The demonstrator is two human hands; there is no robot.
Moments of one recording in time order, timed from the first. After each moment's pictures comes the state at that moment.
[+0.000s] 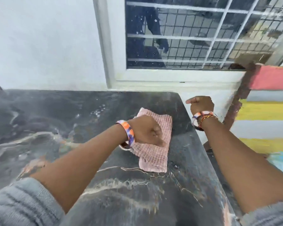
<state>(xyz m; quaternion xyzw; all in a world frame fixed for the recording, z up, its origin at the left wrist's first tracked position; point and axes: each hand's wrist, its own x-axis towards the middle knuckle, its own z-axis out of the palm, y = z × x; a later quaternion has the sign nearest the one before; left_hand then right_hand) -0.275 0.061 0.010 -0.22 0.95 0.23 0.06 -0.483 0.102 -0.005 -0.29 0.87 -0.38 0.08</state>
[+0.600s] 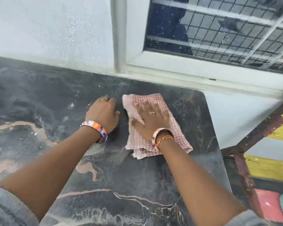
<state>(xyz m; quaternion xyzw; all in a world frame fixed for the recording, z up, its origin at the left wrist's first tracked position) -0.233 -0.065 -0.079 -0.56 0.81 0.12 -0.09 -0.402 -0.017 -0.131 -0.65 0.75 -0.04 0.11</state>
